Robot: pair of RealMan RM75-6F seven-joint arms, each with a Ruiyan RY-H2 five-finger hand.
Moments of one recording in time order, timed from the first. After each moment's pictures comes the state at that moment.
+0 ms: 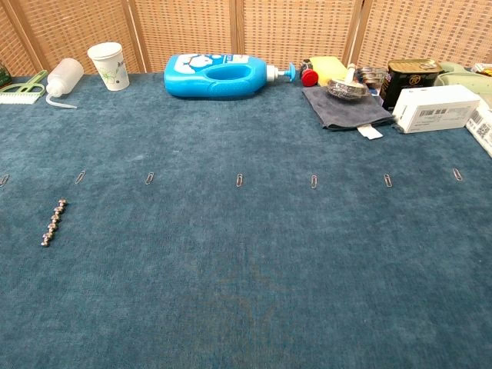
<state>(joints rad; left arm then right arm) -0.21 -1.08 -0.03 -1.70 1.55 1.31 0.18 0.04 -1.14 0.06 -1.50 -1.53 1.54 0.12</state>
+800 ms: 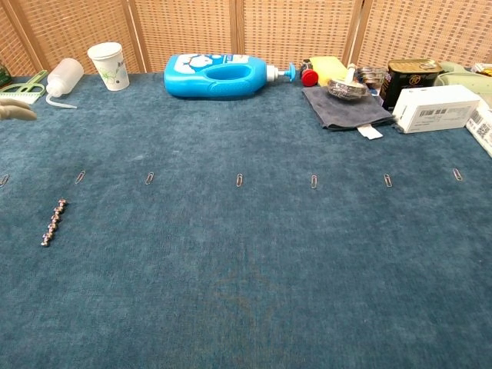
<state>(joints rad) -0.39 -1.24 -0.04 -1.47 1.50 1.08 0.28 0.03 -1.14 0.07 -1.54 -1.51 1.54 0.07</state>
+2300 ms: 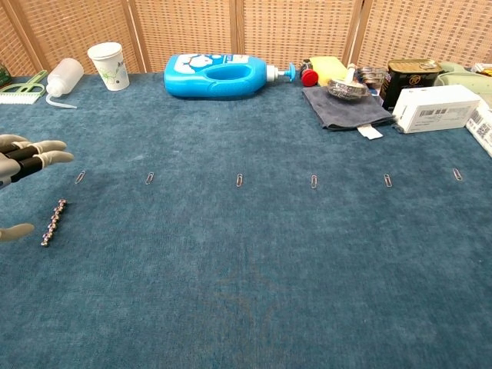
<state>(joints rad) -0.34 -1.47 0.01 -1.40 1.48 1.19 0.50 0.01 -1.14 0.06 -1.43 -1.50 1.55 0.22</state>
